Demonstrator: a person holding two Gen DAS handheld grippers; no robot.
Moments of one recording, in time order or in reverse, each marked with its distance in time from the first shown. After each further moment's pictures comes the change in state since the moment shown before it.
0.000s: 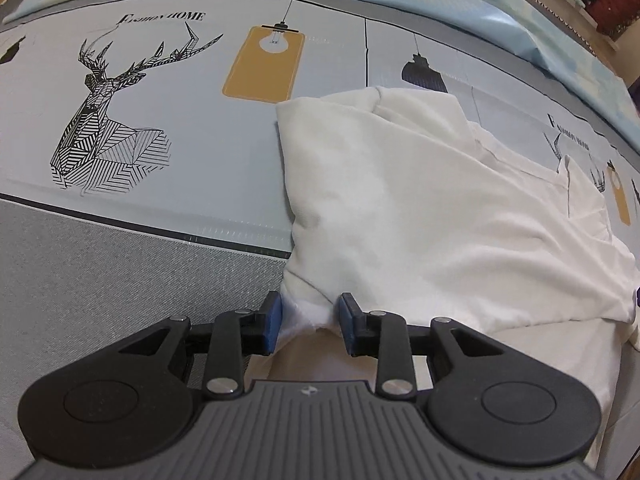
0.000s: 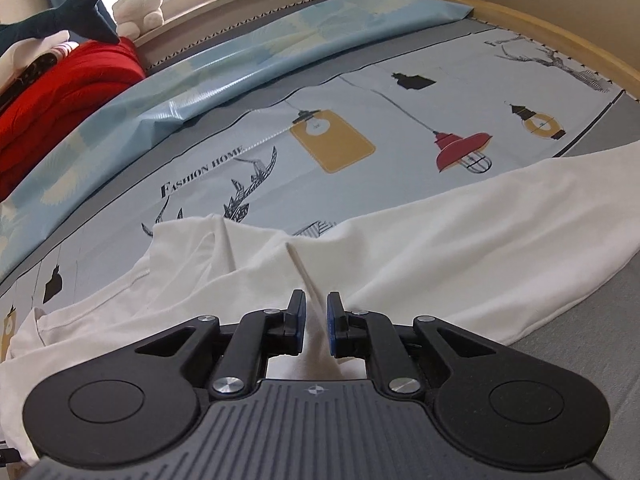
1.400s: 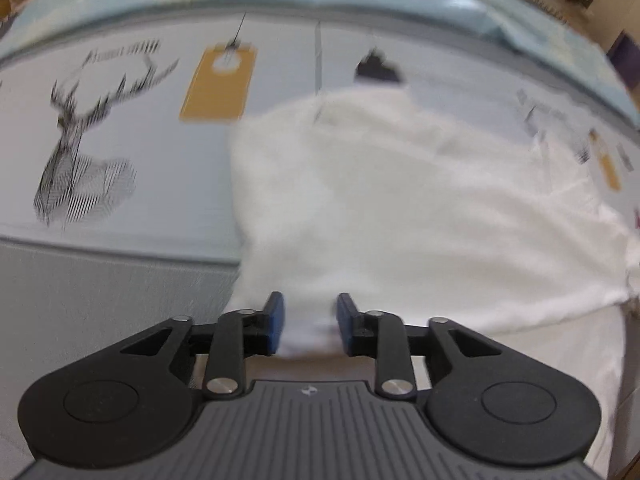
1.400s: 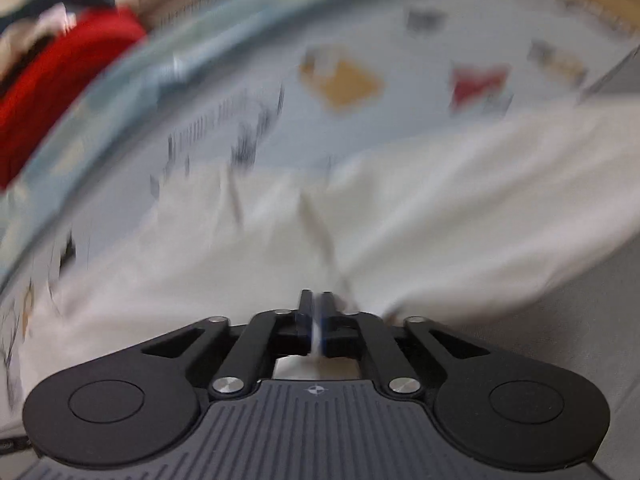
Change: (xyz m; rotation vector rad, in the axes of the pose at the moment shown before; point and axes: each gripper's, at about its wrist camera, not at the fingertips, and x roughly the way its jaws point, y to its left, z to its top) left arm -0.012 -0.033 0.000 0.115 -0.048 -0.004; right arm -0.003 -0.015 -0.001 0.029 0.093 0.046
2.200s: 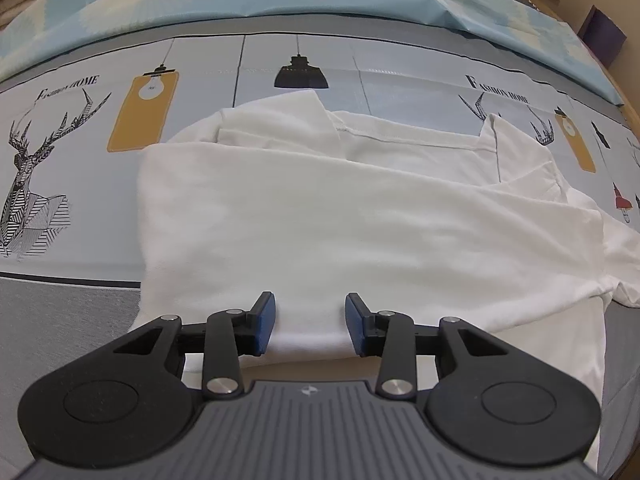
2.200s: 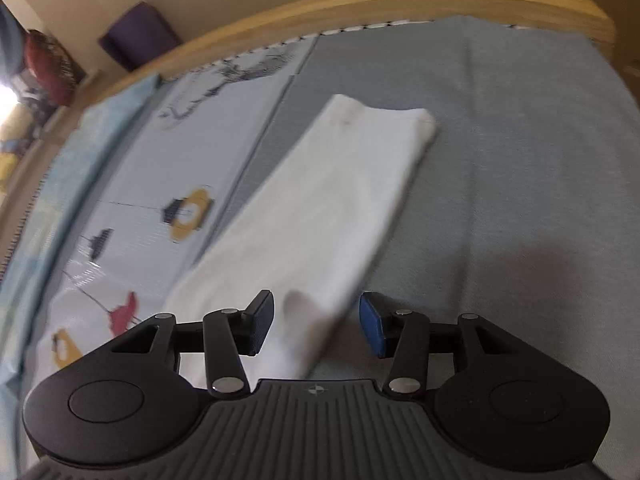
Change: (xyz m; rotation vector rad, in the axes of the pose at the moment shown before) left arm 0.008 -0.064 0.001 0.080 -0.003 -0.024; right arm -0.025 -0.254 0.024 0.660 -0.256 -0.285
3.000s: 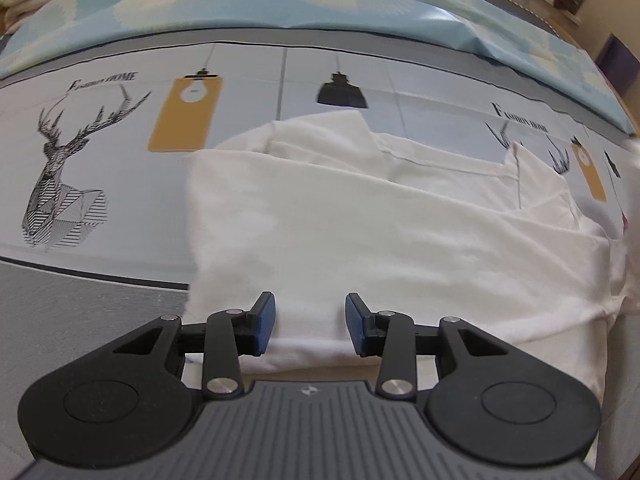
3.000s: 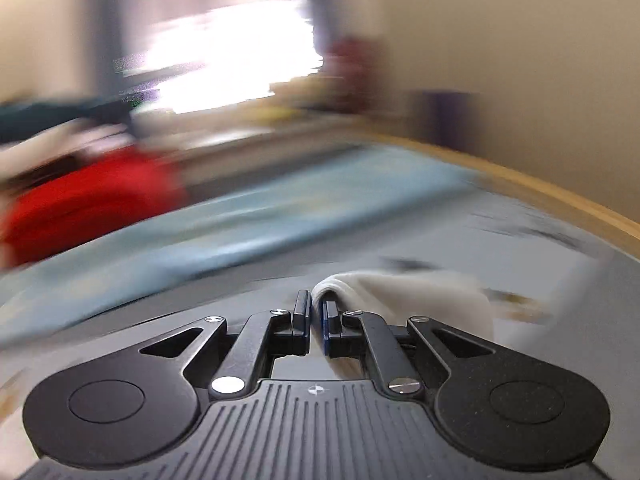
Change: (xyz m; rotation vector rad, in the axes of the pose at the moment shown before) left arm -0.015 0.033 0.002 -0.081 -0.033 0.023; right arm -0.153 0.214 -0.164 -0.802 -0.239 0.549
